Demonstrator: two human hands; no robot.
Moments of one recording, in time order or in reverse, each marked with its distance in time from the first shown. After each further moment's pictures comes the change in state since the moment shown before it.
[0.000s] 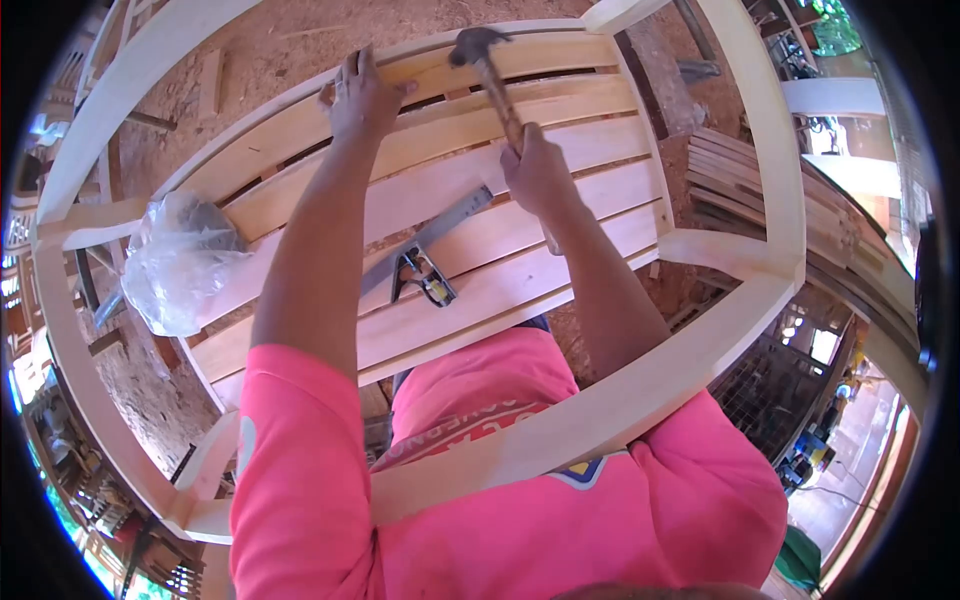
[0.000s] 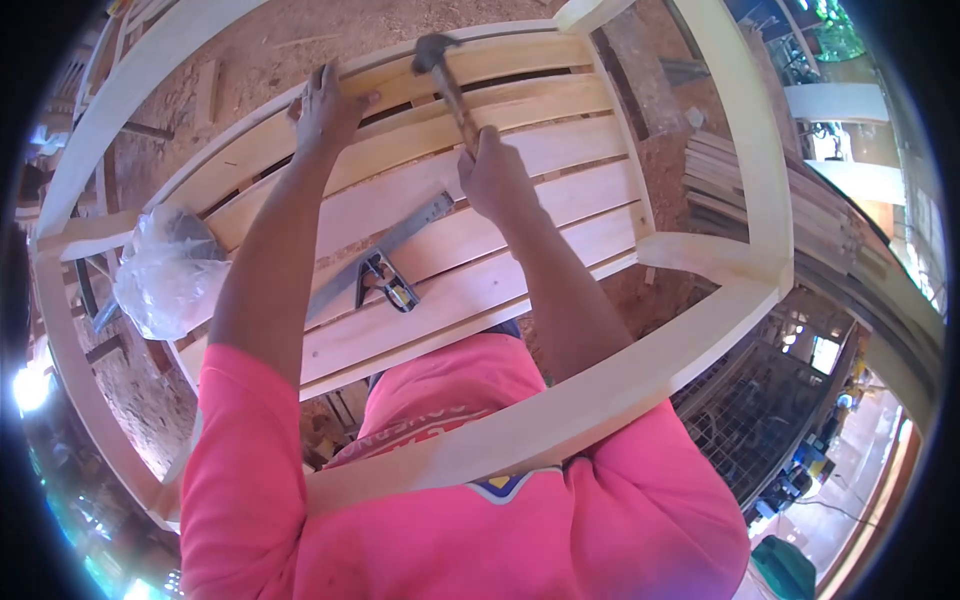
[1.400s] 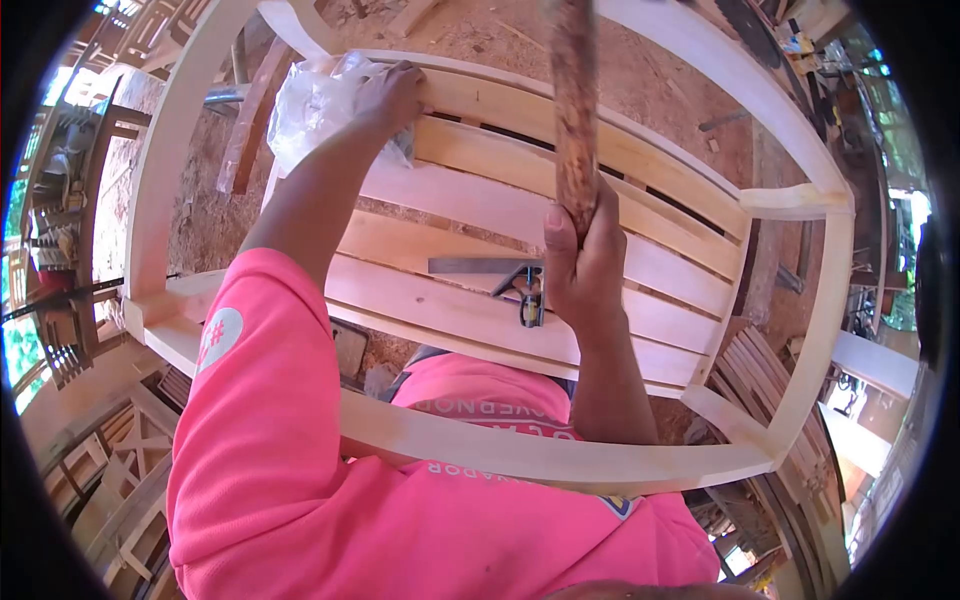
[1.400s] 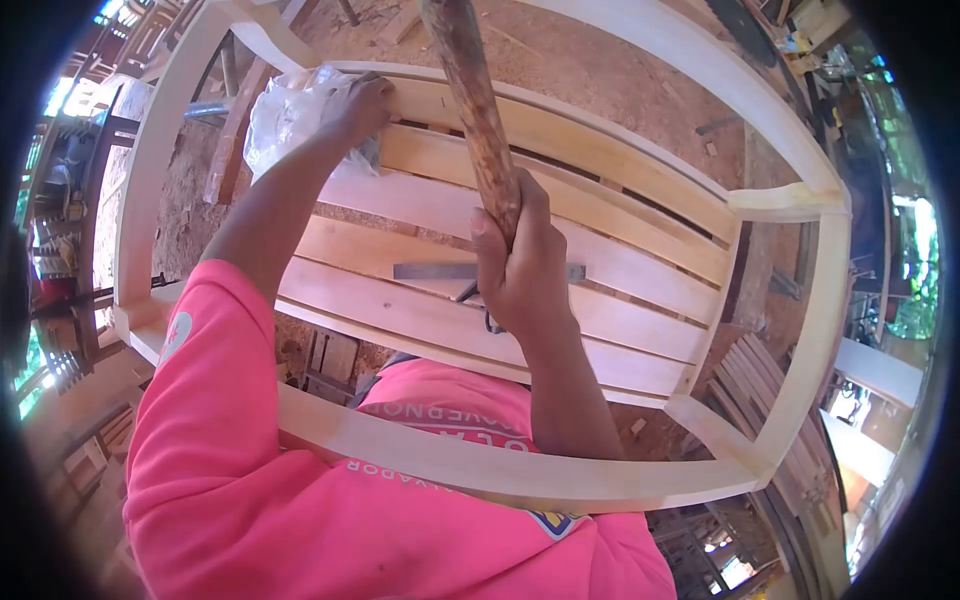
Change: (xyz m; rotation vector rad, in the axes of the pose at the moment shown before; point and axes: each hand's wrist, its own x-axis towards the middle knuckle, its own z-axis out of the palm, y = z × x) left_hand -0.073 -0.234 -0.146 0.168 0.007 -0.224; right_hand -0.091 -0.184 -0.004 0.516 -0.211 -0.666
